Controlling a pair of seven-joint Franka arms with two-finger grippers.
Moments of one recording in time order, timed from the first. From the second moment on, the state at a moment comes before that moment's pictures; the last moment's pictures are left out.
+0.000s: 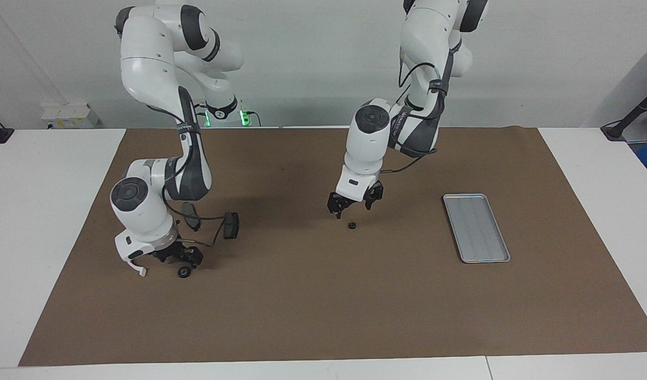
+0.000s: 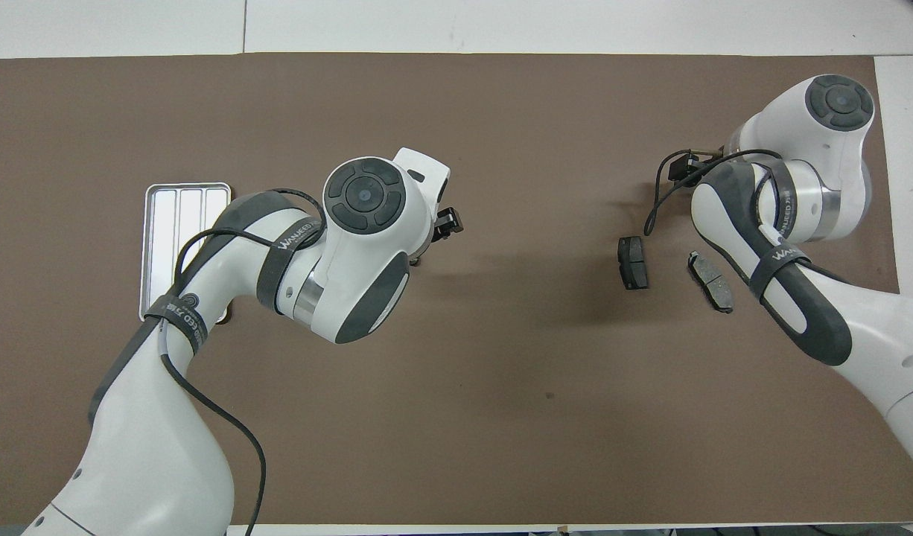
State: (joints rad) left arm -0.56 0.38 -0.06 -1.71 0.01 2.18 -0.88; right arm -0.06 0.56 0.05 -1.66 -0.10 2.22 0.26
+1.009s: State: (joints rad) left arm -0.54 0.42 -0.06 -1.81 0.01 2.29 -0.88; right arm -0.06 0.56 0.05 -1.66 -0.10 2.25 0.26
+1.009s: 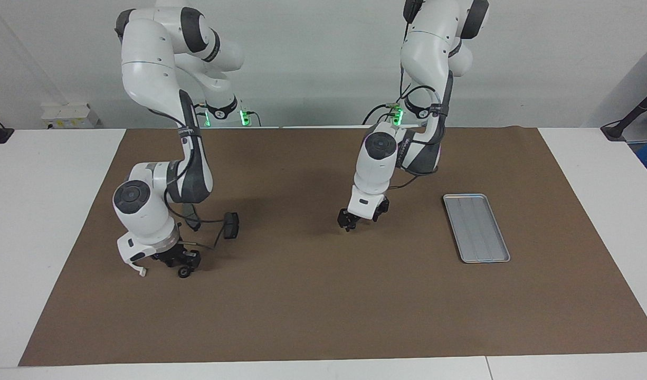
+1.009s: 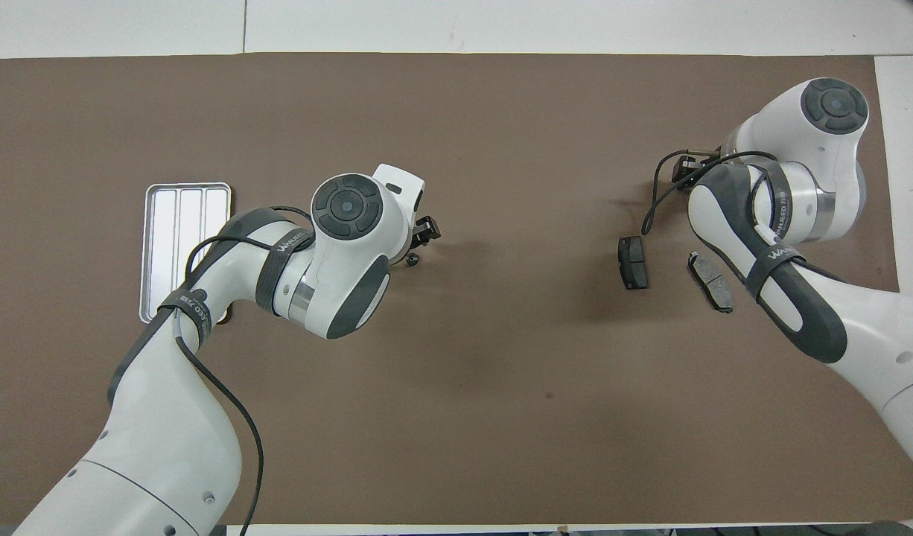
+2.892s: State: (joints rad) left arm -0.51 0.40 -0.04 -1.69 0.09 2.13 -0.85; right arm -0.07 0.60 0.05 -1.61 -0.11 2.29 0.23
